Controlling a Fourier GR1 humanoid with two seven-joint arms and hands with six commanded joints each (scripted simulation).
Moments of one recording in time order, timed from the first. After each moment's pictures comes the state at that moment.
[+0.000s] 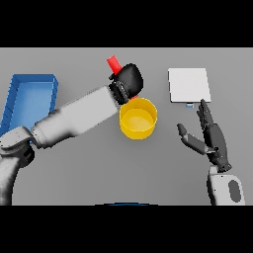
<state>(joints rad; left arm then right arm) -1.25 0.23 -1.10 -0.81 -0.99 -0.41 0.10 0.05 -0.08 0.02 -1.63 0.07 0.04 -0.04</state>
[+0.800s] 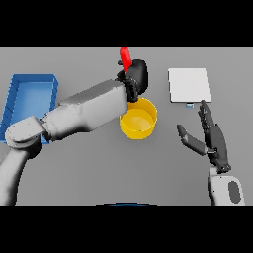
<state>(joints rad) -1.41 0.19 -1.32 -0.71 -1.02 -0.45 0.03 0.06 -0.09 0.03 -1.64 0.11 0.02 -0.04</state>
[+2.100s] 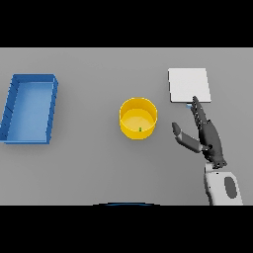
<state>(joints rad) -1.50 0.62 -0.66 -0.23 -0.24 -0.03 0.29 0.01 -0.09 0.06 -1.61 0.11 0.05 -0.09</state>
